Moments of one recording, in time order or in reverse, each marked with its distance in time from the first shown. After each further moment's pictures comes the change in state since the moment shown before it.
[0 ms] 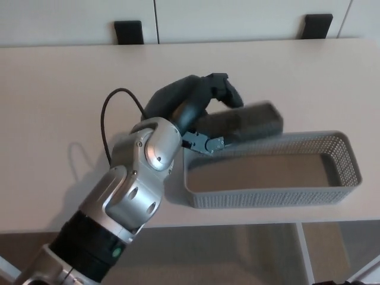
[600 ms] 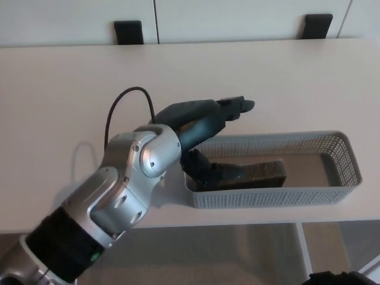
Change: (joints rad) left_arm -0.040 0.149 -0.128 -0.113 -0.023 -0.019 -0.257; right_arm -0.044 -0.005 0.003 -0.009 -0.006 0.015 0.017
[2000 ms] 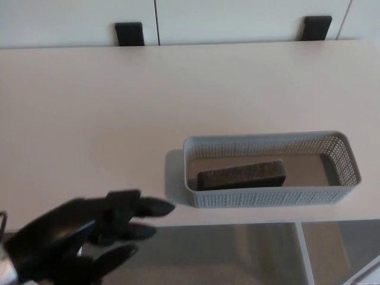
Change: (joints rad) left_arm 0.917 0.145 0.742 -0.612 -0.566 -0.029 -0.405; right_arm 0.051 0.033 -0.027 0.053 -0.001 0.018 -0.007
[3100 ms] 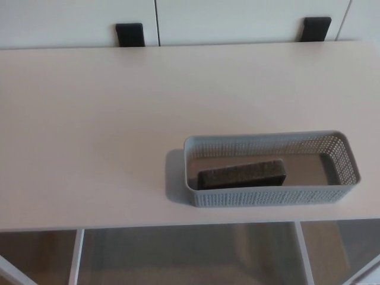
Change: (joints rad) left_arm 0.134 0.017 0.025 0.789 0.045 -0.244 0.100; right_arm 0.088 0.143 -0.144 0.066 0.030 -0.057 -0.096
